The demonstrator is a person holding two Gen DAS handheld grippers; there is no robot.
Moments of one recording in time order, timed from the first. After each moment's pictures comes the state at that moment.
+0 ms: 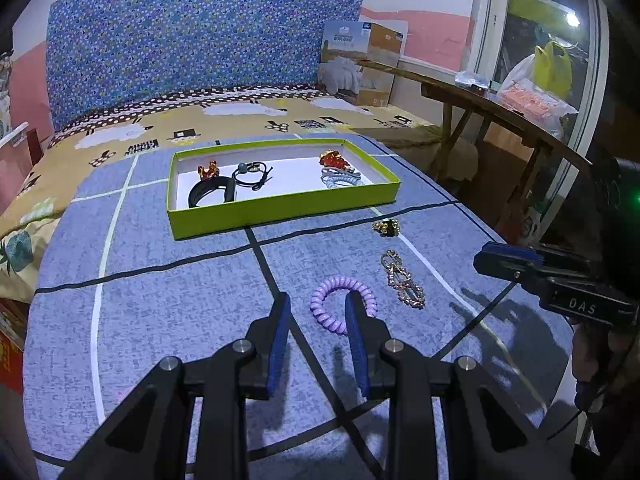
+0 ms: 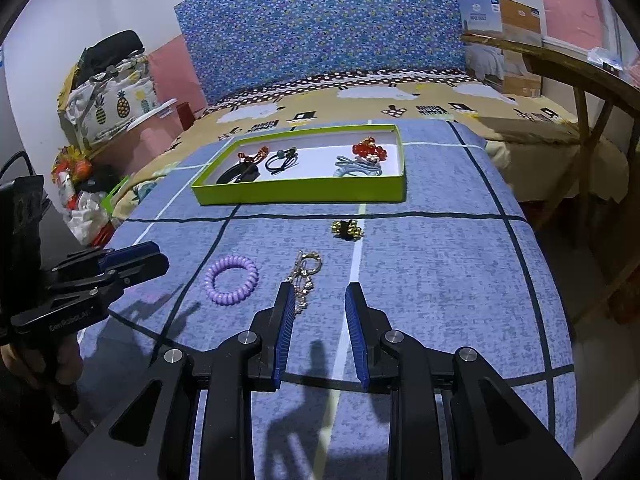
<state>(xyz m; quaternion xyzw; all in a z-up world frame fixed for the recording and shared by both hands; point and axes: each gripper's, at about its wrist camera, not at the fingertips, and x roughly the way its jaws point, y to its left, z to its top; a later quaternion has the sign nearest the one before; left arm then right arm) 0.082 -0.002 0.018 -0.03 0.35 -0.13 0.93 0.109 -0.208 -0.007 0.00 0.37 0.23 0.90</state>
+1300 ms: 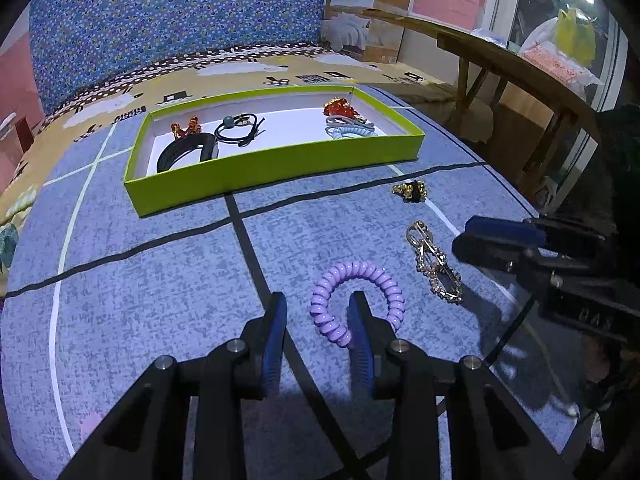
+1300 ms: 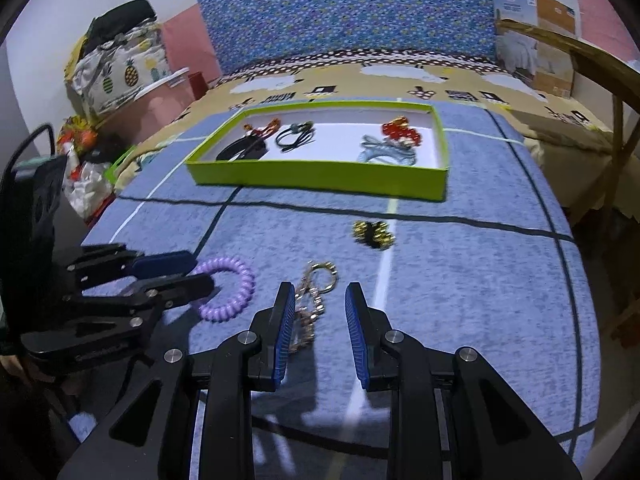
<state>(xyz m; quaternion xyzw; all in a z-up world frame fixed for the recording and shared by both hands) 0.124 -0.025 -0.016 0.00 0.42 -0.12 0.90 0.149 -0.176 -0.030 -0.04 0.40 0.26 0.88</state>
